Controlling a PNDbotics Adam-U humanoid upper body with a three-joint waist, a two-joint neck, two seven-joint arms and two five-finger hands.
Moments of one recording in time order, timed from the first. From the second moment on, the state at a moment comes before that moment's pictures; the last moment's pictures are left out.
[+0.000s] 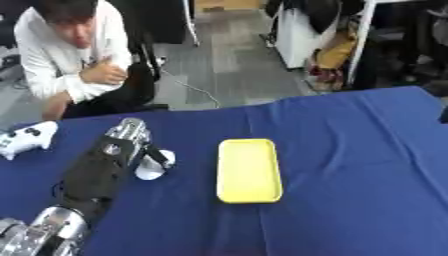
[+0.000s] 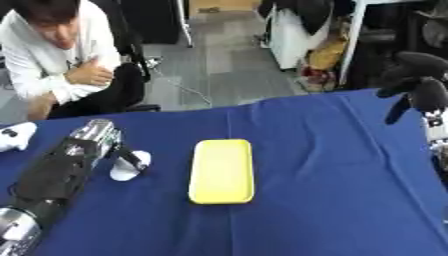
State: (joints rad) left arm -0.98 0.40 0.03 -0.48 -1.53 0.17 -0.79; right arm -0.40 -0.34 0.10 -1.98 0.20 -0.14 0.05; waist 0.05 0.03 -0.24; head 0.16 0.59
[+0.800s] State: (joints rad) left arm -0.98 0.40 0.03 -0.48 -1.55 0.19 -0.70; right arm -0.40 -0.34 0.10 -1.98 0.20 -0.14 0.05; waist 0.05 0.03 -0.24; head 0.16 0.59
